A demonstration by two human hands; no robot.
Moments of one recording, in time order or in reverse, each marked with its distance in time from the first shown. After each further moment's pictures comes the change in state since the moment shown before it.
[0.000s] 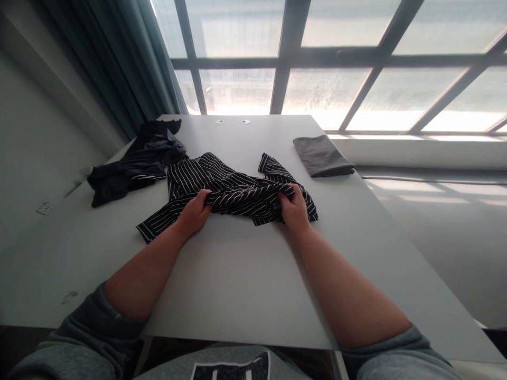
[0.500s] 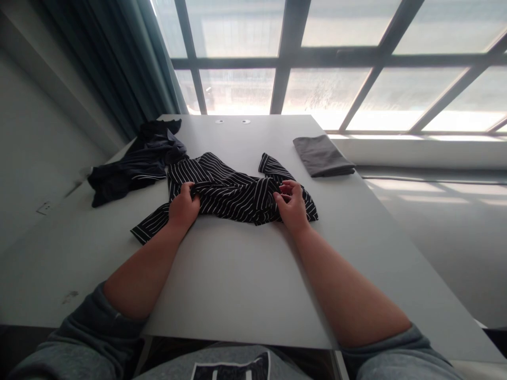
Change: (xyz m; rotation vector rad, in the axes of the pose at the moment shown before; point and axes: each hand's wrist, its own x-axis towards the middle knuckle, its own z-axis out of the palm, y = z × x) left_hand 0.005 0.005 -0.015 0.288 0.155 -0.458; right_hand 0.000 0.004 0.004 0.013 -0.037 -0.043
